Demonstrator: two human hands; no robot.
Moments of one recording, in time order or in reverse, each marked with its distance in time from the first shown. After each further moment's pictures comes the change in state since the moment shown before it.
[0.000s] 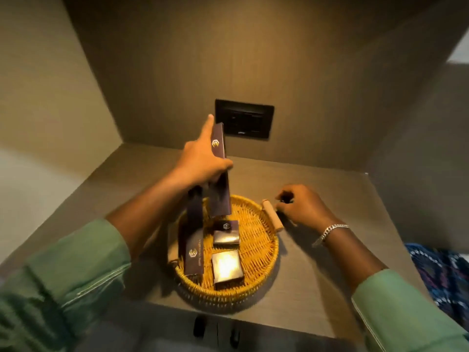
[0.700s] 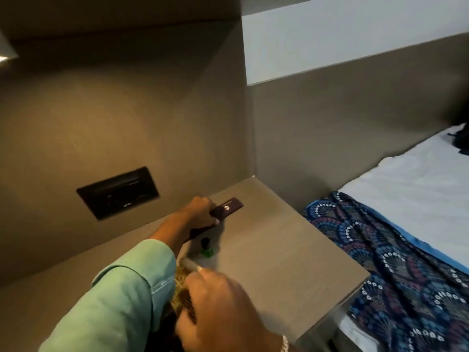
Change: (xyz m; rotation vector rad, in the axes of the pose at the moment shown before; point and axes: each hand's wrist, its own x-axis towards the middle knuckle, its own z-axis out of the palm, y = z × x) left_hand 0.108 0.080 0.196 0.771 -0.614 0.714; right_hand -0.130 -0.086 0.024 0.056 0.326 0.015
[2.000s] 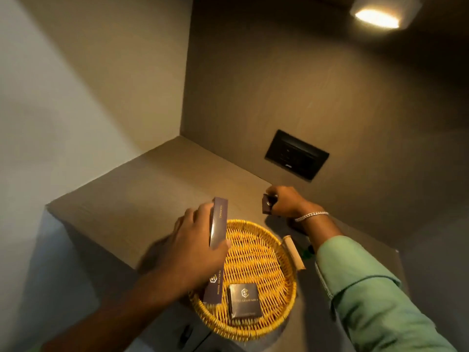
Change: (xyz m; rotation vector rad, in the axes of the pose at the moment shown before) left_hand -0.327 0.041 0.075 -0.723 0.732 -0.935; right_hand 0.210 -0.014 0.067 -0.397 -0.642 -0.344
